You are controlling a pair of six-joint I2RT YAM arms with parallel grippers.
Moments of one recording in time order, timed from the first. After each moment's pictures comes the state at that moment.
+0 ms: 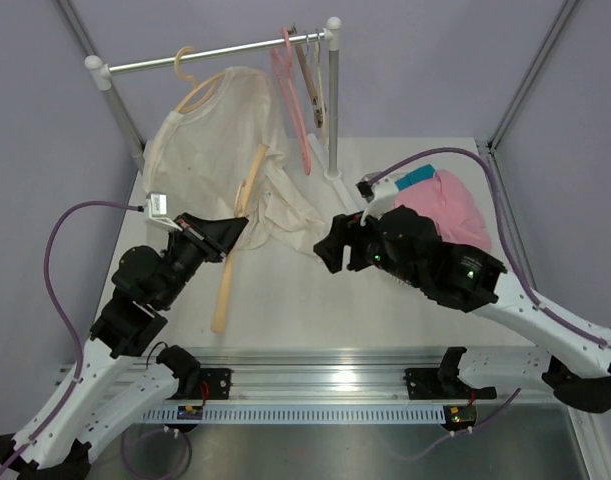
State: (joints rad) left arm -0.60 0.57 0.81 -0.20 -0.05 -0.85; right arm 0.98 1.08 1.34 -0.68 0.26 0.52
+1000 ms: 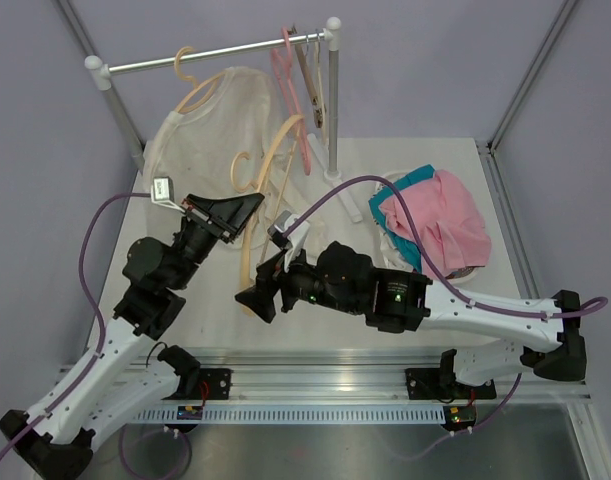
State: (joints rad) left arm -0.59 0.70 0.77 0.22 0.03 -1.21; right arm 1.35 1.30 1.27 -0.13 0.16 0.33
